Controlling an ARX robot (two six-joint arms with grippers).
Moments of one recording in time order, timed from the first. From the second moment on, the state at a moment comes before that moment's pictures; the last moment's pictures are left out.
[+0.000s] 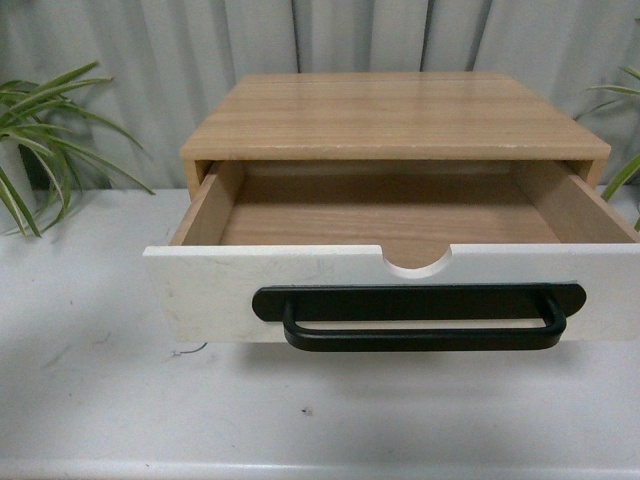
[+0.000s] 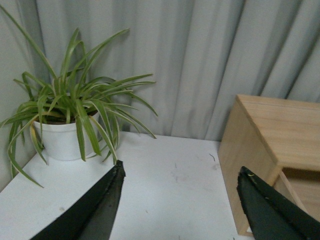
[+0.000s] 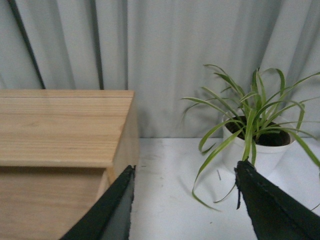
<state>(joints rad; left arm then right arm) 0.40 0.75 0.35 0.40 0.37 -0.06 -0.20 0.87 0.43 0.43 -0.21 -0.05</state>
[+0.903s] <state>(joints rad) 0.00 0.31 0.05 0.26 0.00 -0.01 0.00 0.43 0.06 0.36 0.00 -0.01</state>
